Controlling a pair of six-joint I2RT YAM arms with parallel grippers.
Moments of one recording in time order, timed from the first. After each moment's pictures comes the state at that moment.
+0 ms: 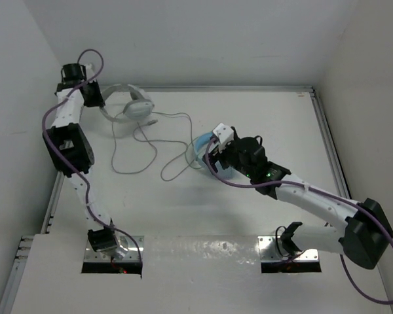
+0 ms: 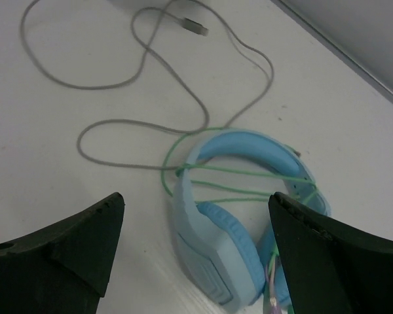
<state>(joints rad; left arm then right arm) 0.28 2.27 2.09 -0.67 0.21 0.00 0.74 1.17 0.69 0.17 0.04 -0.16</state>
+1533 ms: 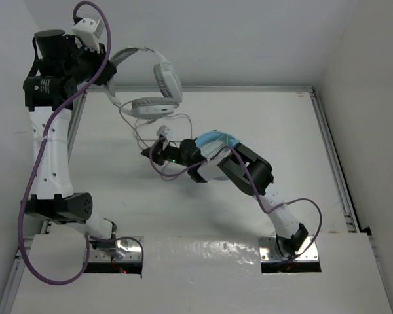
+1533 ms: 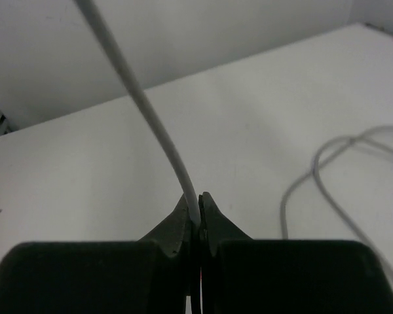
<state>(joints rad) 0.05 1.54 2.11 -0.93 0.40 0.12 0.85 2.39 1.36 1.13 -0.38 0.14</state>
